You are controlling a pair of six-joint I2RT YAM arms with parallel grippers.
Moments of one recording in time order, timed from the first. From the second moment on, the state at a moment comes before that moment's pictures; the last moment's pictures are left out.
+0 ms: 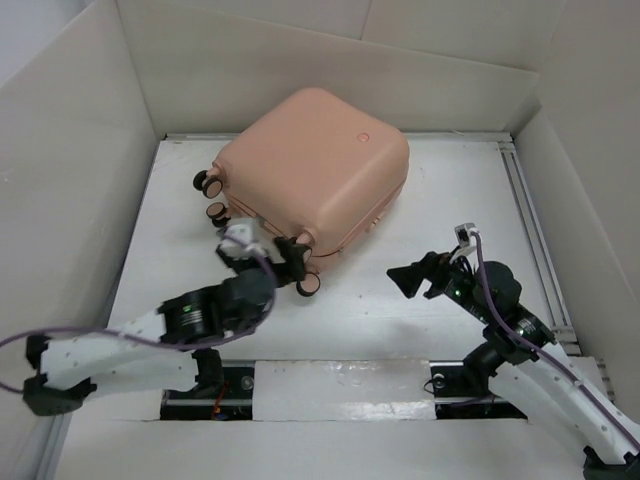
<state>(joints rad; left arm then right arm) -1.33 0.95 0.96 -0.43 -1.04 -0.70 0.59 0.47 0.48 -0.22 -0.10 0.60</state>
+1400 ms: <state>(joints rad) -0.90 1.02 0.79 -0.21 -0.62 -0.57 0.79 0.80 0.38 0.10 -0.14 0.65</state>
